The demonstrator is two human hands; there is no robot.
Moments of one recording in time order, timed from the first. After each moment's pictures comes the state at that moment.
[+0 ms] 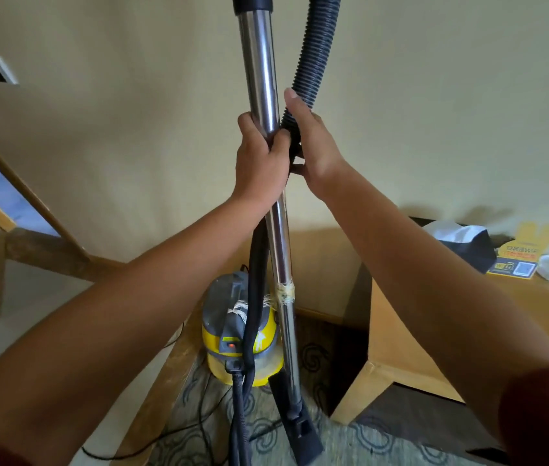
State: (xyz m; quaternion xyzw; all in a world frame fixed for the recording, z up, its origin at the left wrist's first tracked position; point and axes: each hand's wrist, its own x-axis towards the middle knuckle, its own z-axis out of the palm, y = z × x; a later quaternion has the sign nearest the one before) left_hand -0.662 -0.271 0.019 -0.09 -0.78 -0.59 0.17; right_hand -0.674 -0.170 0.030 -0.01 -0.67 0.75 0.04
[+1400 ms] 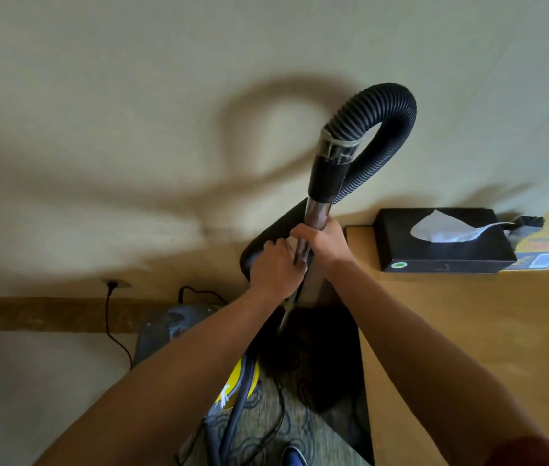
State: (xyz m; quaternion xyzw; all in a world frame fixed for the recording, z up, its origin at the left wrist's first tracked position) left_hand -0.862 -0.113 -0.287 -0.19 -0.96 -0.18 -0.11; right_hand -0.844 0.009 -0.271 -0.26 -0.68 0.68 0.07
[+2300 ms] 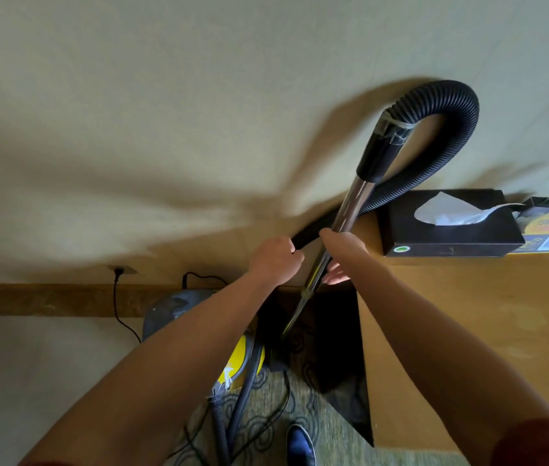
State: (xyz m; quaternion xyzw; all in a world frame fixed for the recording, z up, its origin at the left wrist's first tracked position) left_hand -0.869 -0.115 -0.299 -0.19 -0.93 -0.17 -0.25; right_hand -0.821 0.040 -0.312 -0.47 -0.70 0.51 -0.18
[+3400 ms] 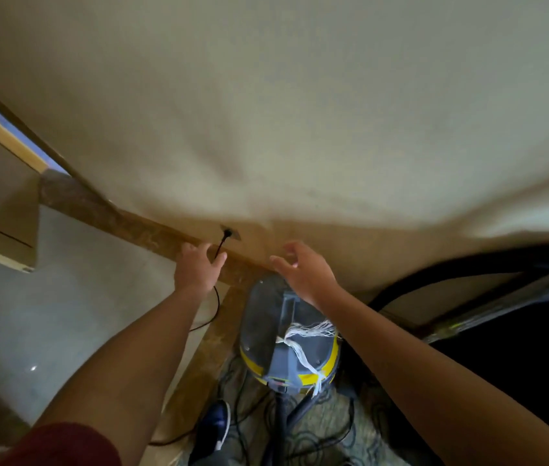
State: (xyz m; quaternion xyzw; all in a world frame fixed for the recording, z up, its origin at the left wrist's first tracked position) left_hand -0.937 -0.546 -0.392 0.16 -0.98 -0.14 -0.06; right_hand -0.899 -0.304 -0.350 -0.02 -0.88 0.44 -0.14
